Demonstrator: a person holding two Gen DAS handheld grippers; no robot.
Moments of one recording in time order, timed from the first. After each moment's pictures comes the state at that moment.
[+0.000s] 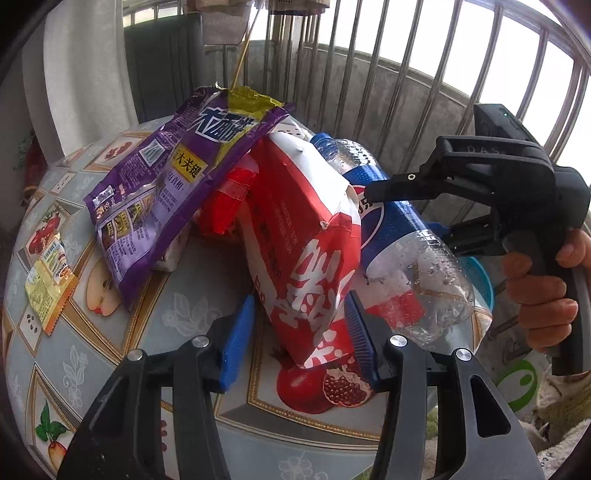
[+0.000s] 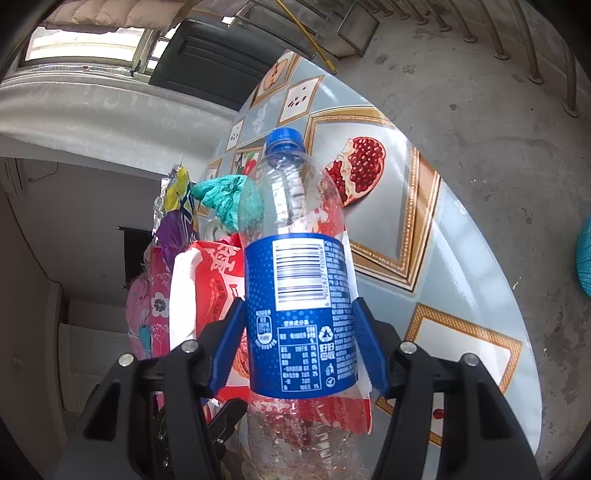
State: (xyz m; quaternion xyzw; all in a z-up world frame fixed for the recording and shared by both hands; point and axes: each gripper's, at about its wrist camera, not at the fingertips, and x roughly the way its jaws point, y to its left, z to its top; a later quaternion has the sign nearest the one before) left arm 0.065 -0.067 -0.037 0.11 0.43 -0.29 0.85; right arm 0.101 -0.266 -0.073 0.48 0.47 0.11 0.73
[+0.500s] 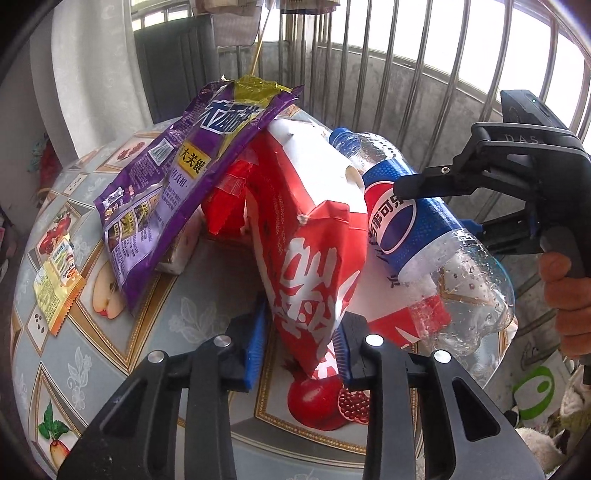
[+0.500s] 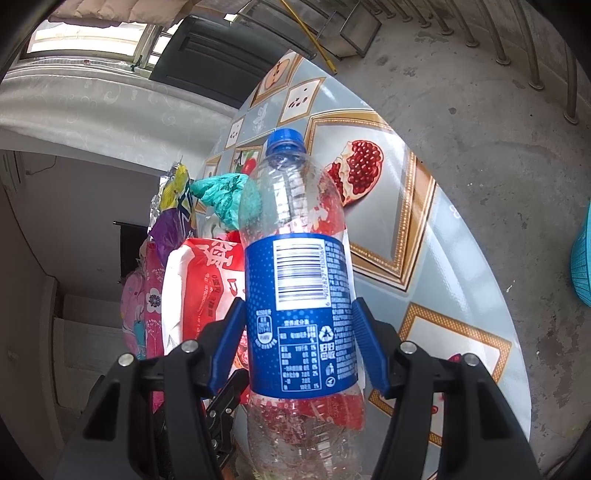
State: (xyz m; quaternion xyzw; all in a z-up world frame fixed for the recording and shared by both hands) left arm 0.067 -0.073 -0.045 0.12 0.43 -0.26 0.86; right arm 0.098 -0.267 -0.069 0.47 0.47 0.10 0.74
